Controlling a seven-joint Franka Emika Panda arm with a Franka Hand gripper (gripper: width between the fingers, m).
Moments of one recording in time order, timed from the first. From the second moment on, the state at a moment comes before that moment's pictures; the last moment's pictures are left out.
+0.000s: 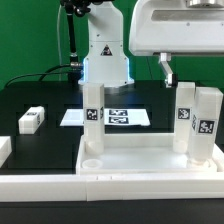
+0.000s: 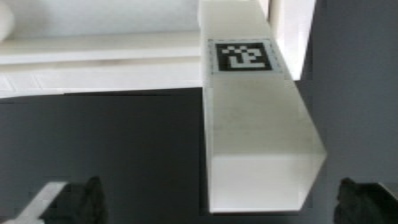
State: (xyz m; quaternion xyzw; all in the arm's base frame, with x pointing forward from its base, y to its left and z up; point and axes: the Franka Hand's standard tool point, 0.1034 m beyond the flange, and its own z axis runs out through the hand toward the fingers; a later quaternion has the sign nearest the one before) arm 0.643 0.097 0.148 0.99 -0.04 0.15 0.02
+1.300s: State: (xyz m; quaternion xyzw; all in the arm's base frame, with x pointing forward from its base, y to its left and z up) arm 0.648 0.115 0.127 1.00 -0.08 0.03 0.03
